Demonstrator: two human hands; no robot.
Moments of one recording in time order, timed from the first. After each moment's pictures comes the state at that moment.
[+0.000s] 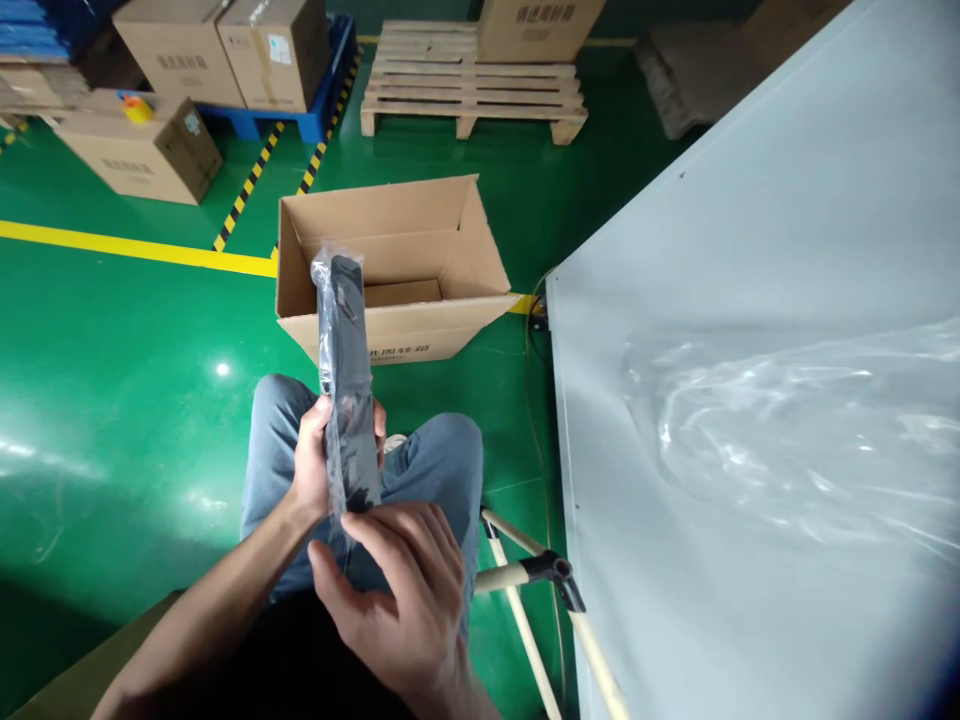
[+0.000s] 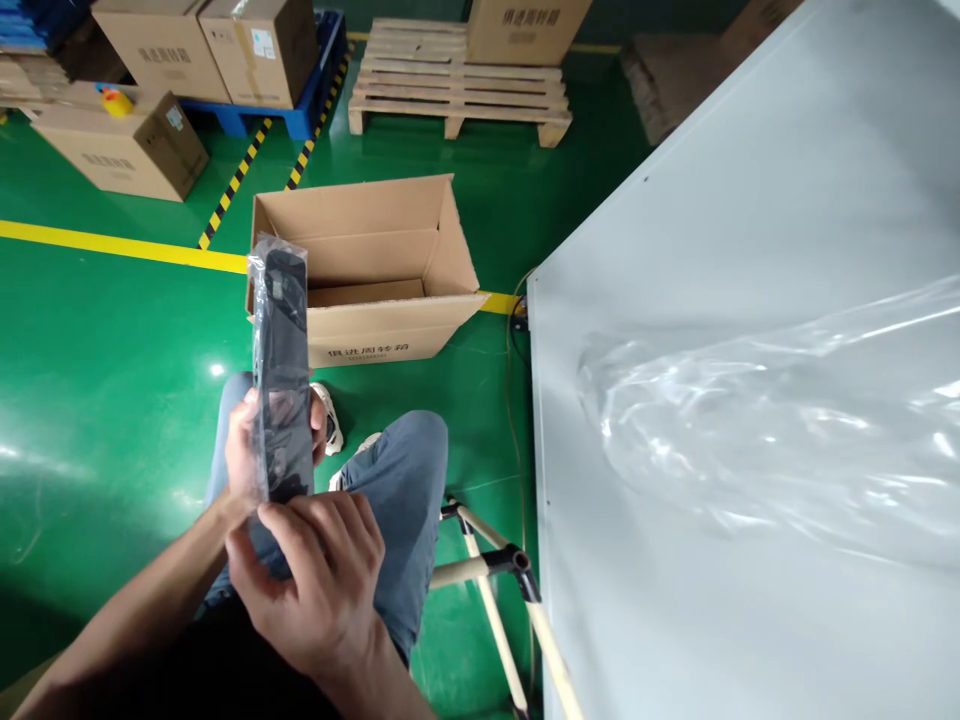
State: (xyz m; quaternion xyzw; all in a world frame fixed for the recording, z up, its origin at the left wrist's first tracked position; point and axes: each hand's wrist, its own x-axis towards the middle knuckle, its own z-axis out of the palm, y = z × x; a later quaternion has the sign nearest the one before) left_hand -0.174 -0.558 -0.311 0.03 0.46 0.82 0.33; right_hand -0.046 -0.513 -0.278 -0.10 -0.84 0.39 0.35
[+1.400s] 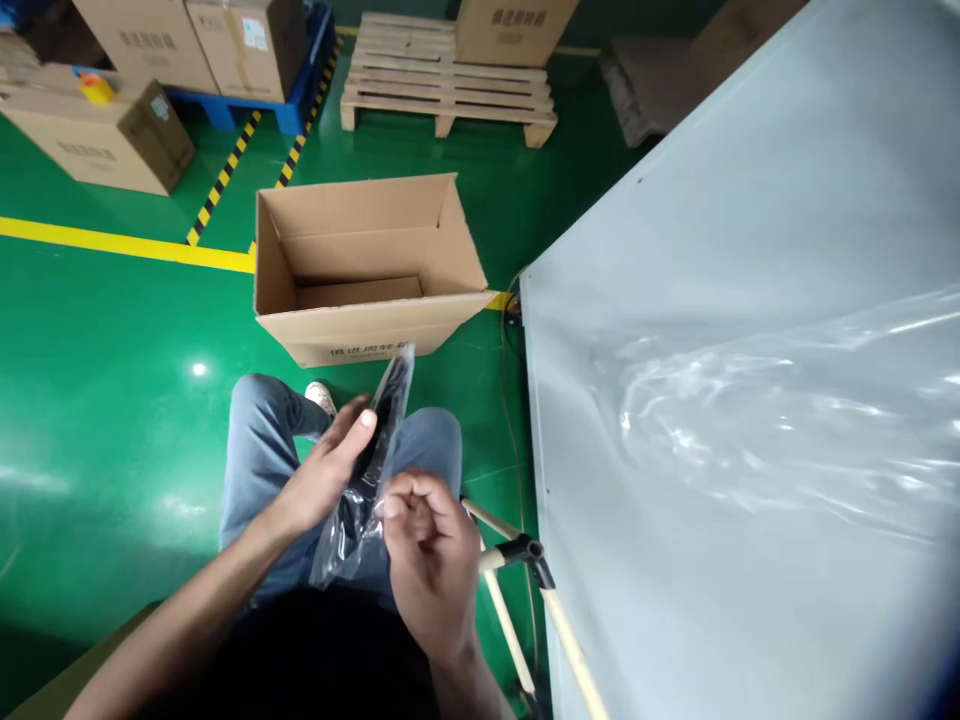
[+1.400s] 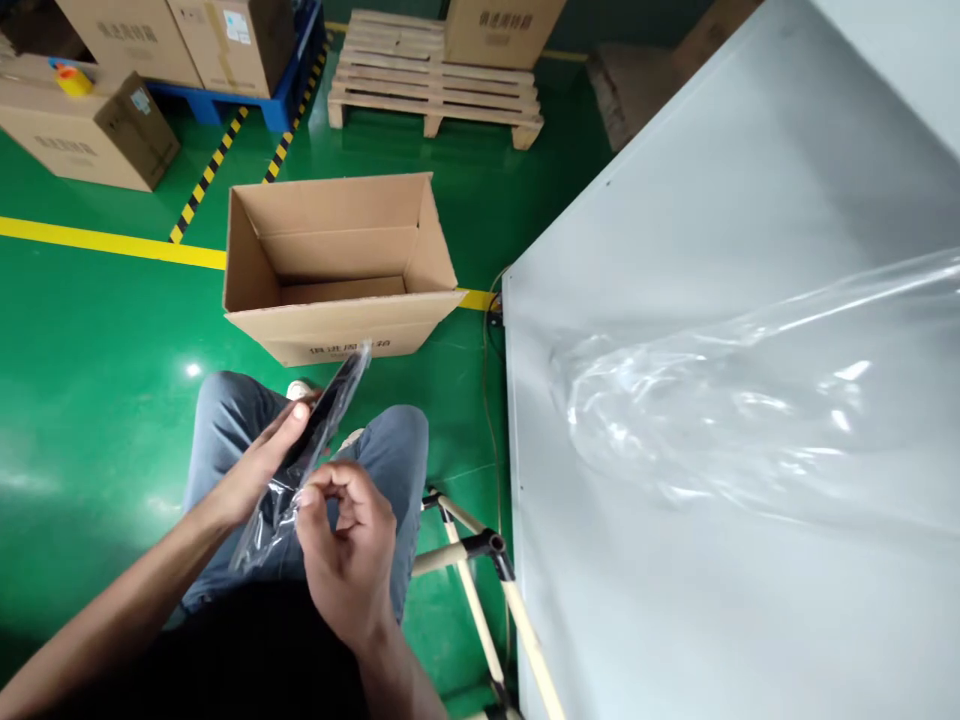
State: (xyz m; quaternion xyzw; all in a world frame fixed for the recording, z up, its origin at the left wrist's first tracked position) left_hand -0.160 -0.567 -0.306 0.06 0.69 0.60 0.40; right_hand -0.041 -0.491 -0.284 -0.27 -0.65 0.68 0.22
